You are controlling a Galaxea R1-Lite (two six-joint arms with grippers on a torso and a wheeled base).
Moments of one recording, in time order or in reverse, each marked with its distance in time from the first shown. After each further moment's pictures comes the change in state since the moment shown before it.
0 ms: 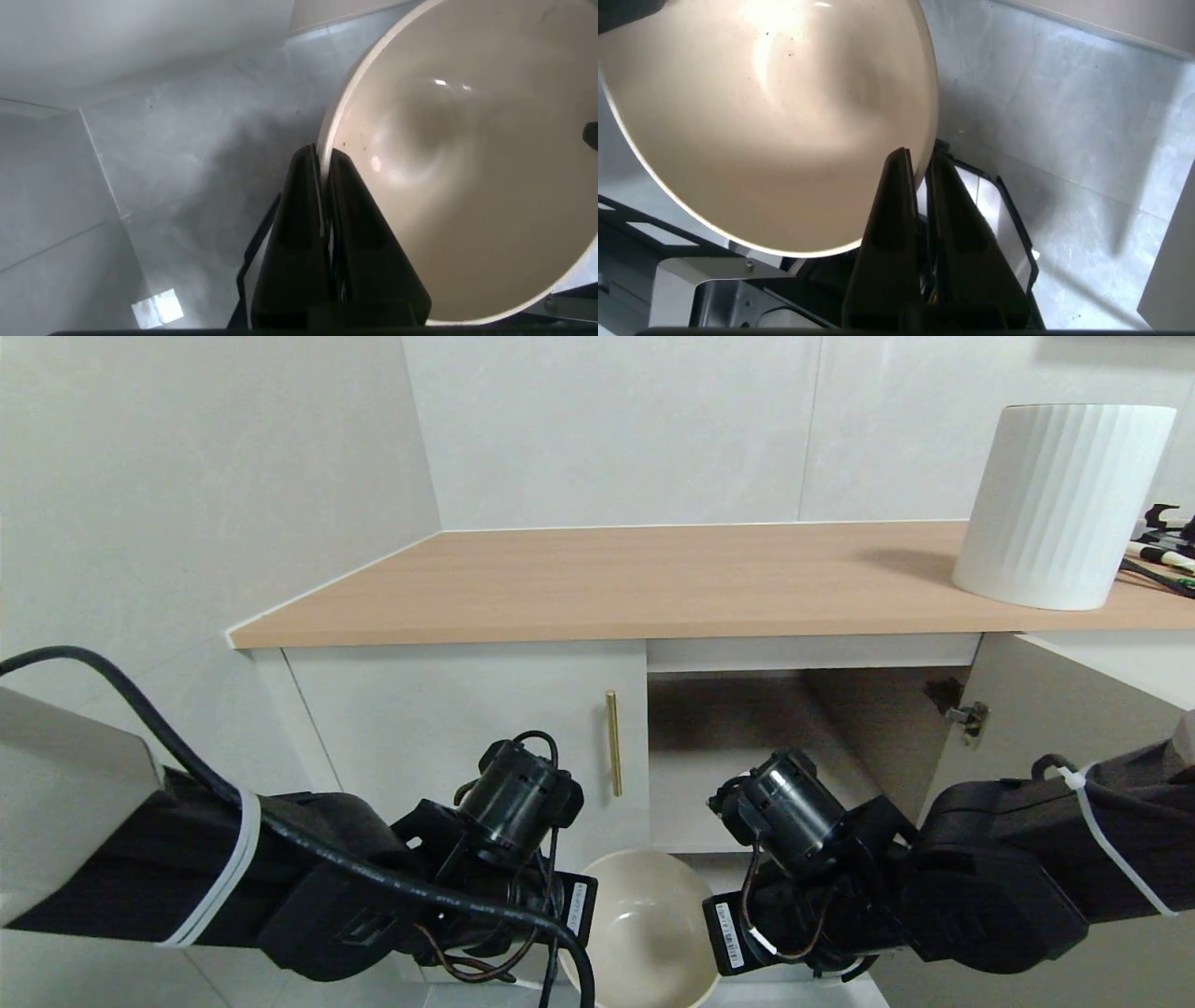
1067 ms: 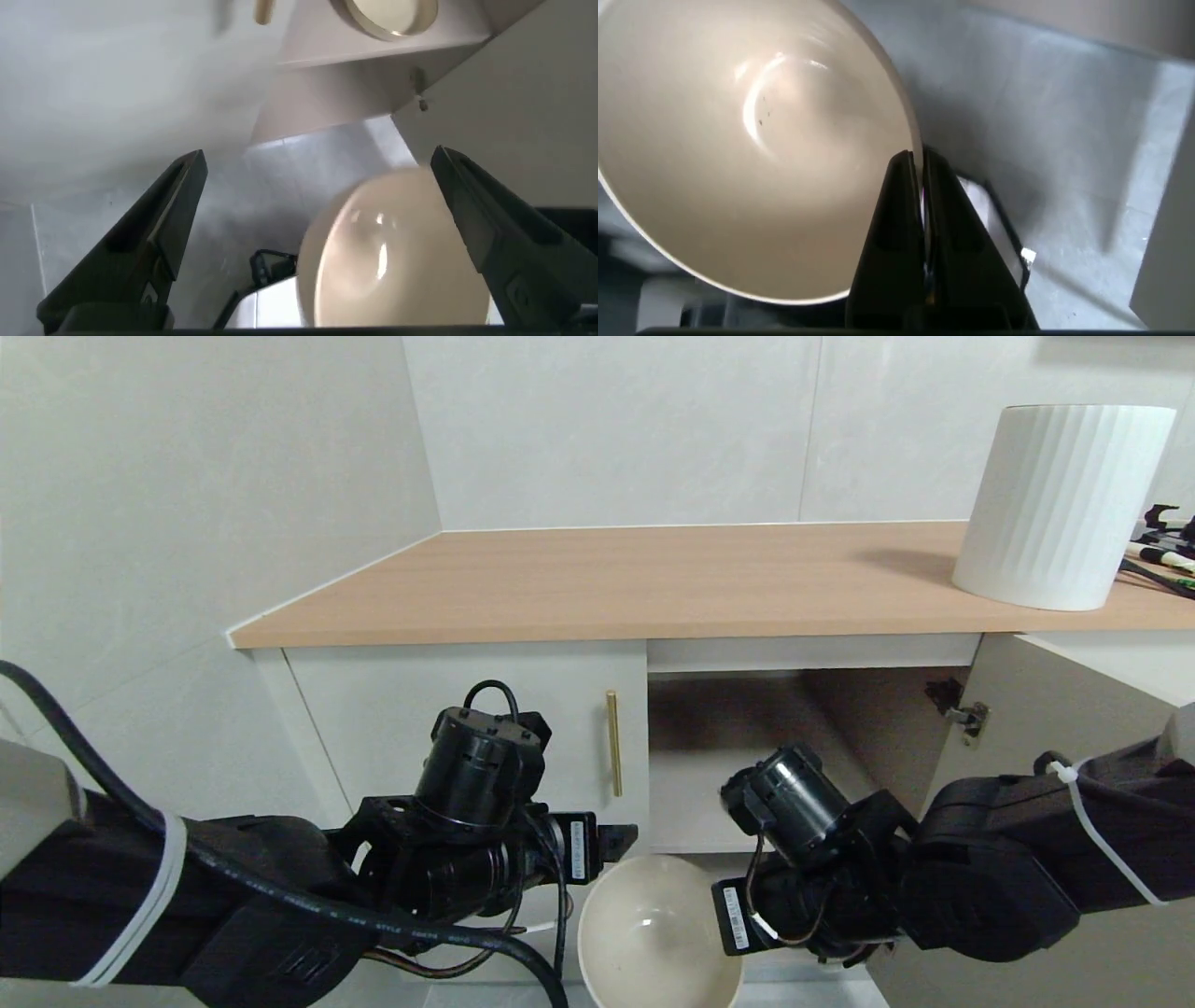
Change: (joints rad) left arm 0.006 -0.073 0.101 -0.370 0.020 -0.067; right arm -0.030 0.011 0.001 -0.030 -0.055 0.025
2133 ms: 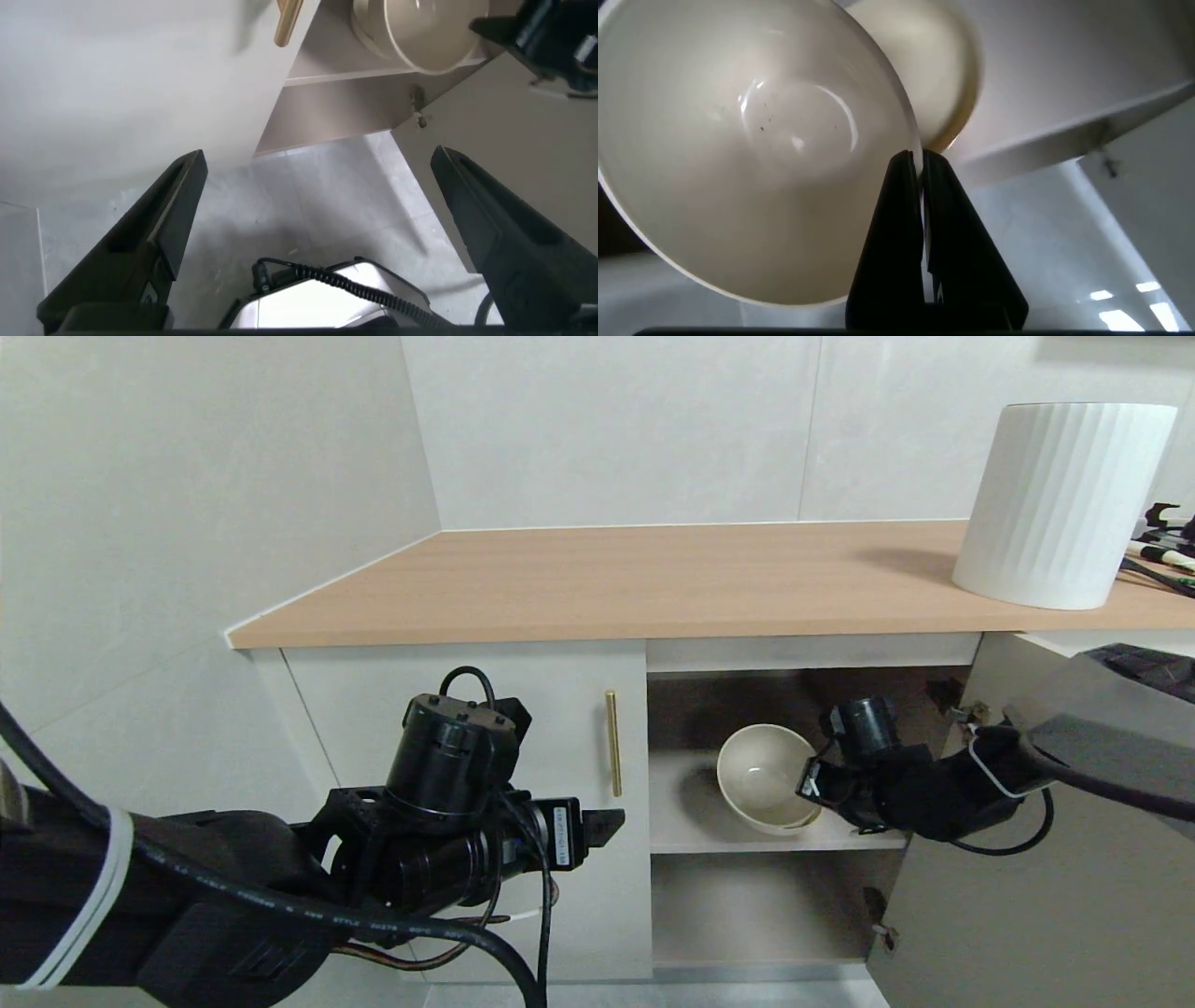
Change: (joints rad) left arm 0.026 -0.043 0.009 -0.002 0.001 -0.002; right arm -0.455 0.320 -0.125 -0.436 -0.183 0.126
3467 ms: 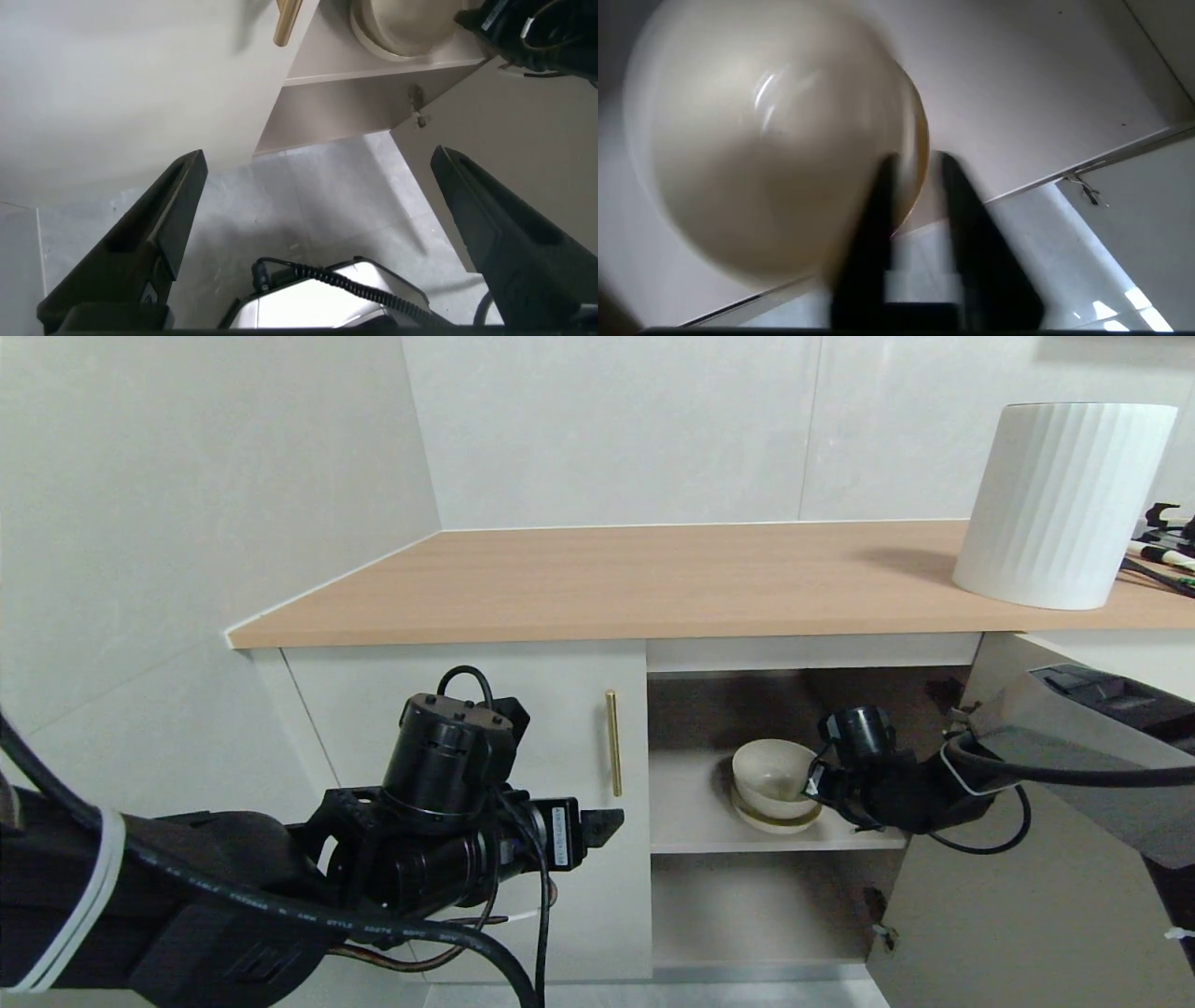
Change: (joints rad) left arm 0.001 -0.004 0.003 0.001 -0.001 0.000; right arm -0.060 0.142 -0.130 0.007 -0.039 -0.005
